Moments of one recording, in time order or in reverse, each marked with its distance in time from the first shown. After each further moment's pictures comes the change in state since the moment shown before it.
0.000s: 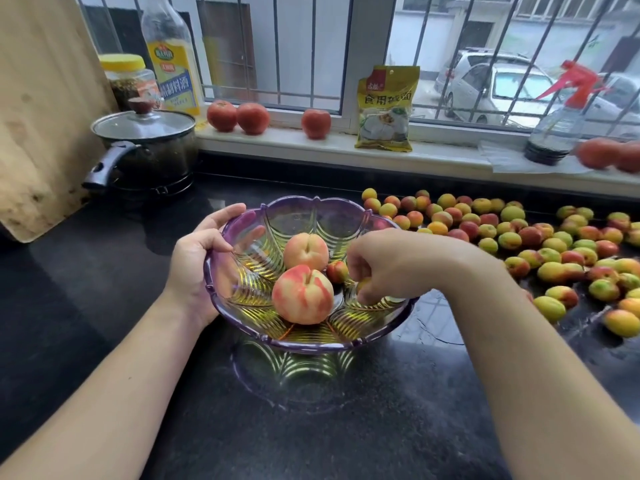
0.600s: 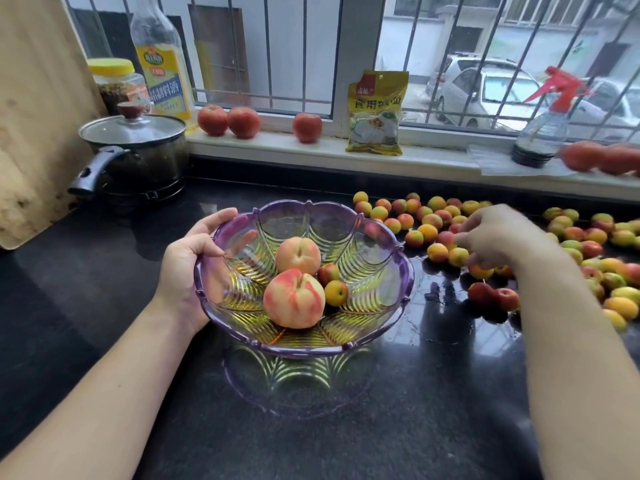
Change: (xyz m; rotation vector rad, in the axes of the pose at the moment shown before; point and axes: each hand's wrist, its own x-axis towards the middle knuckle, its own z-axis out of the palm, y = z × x) left_hand -0.005 0.000 0.004 -0.001 -0.031 0.018; right_hand -0.019 0.129 -0.002 0.432 0.406 0.714
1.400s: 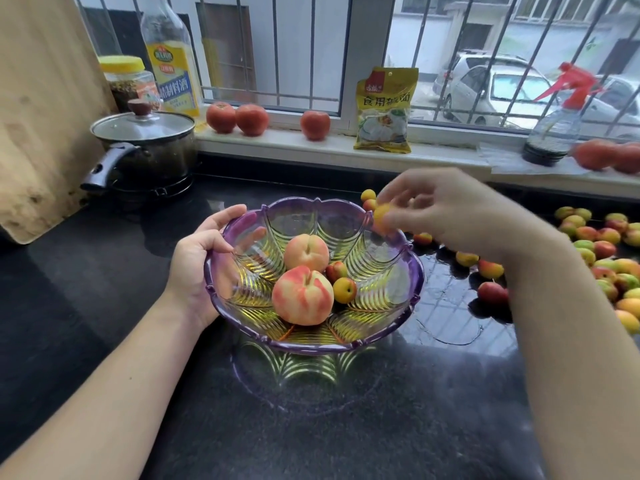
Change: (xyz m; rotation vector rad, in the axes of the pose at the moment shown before) left_hand 0.005 -0.002 -0.005 -0.024 0.006 -0.027; right_hand -0.068 -0.071 -0.012 0.264 -0.195 -0.650
